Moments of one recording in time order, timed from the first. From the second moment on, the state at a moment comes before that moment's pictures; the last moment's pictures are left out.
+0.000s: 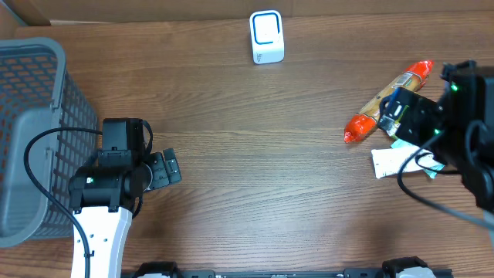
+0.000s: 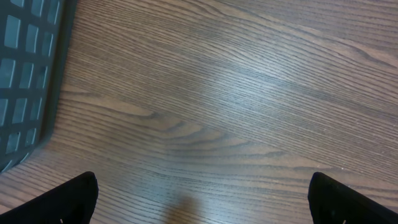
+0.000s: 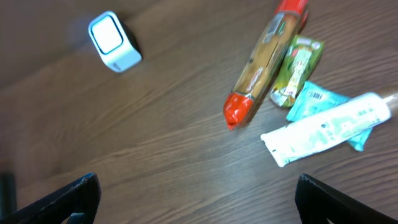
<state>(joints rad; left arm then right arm) 0.02 1.09 1.07 -1.18 -0.13 -0.28 0.15 1.18 1.66 -1.34 0.03 0.54</state>
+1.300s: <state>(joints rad) 0.02 1.09 1.07 -1.18 -0.13 -0.28 0.06 0.01 0.02 0.07 -0.07 0.23</state>
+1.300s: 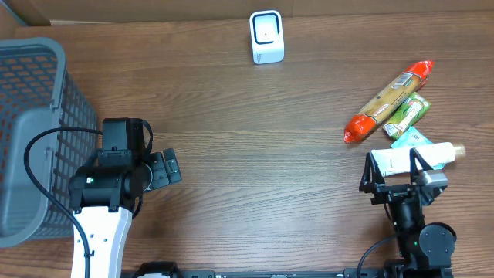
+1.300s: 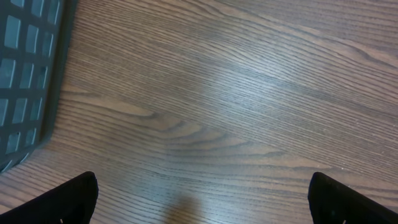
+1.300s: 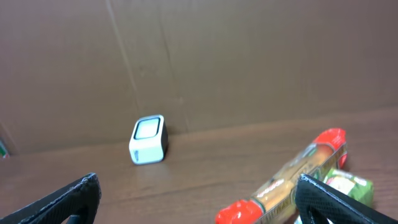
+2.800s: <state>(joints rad) 0.02 0.75 0.73 -0.64 -0.15 -0.20 0.08 0.01 0.02 -0.04 -0.03 0.23</state>
